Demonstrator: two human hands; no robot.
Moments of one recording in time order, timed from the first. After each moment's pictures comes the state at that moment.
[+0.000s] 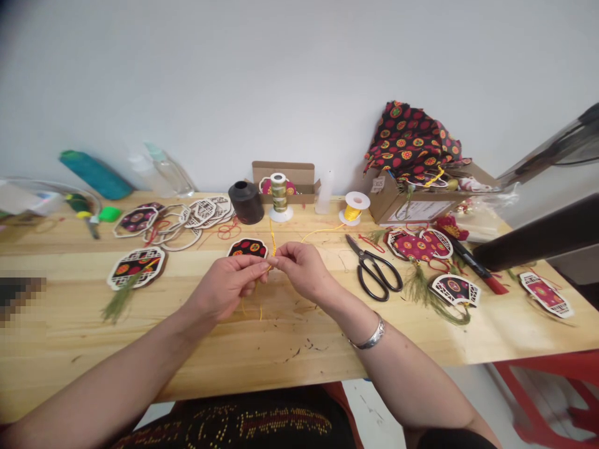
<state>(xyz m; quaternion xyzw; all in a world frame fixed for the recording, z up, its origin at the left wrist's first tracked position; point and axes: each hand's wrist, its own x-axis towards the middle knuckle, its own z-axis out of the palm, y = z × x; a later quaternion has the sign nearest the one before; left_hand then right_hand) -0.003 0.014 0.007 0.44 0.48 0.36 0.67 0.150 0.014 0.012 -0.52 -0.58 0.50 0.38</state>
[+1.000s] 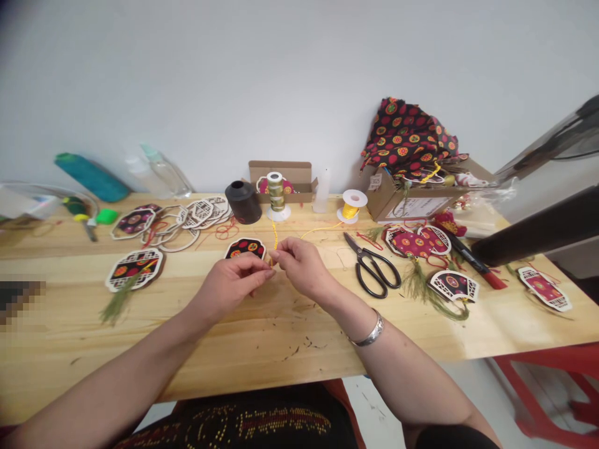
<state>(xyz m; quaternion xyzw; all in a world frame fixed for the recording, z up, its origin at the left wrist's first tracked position) -0.002 0.012 0.010 0.62 0.50 0.31 0.51 0.152 0.012 0.013 -0.54 -0.58 0.48 0.39</state>
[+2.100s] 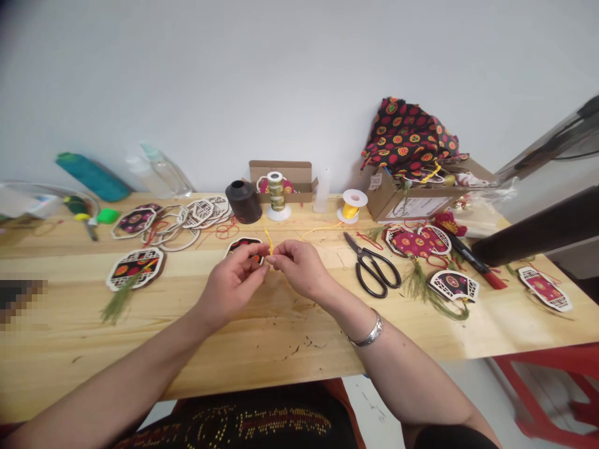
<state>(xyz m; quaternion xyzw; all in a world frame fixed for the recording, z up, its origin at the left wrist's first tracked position) -0.003 0.007 -0.008 0.66 0.45 0.39 0.46 0.151 0.013 0.012 -0.54 -0.60 0.47 0.37</state>
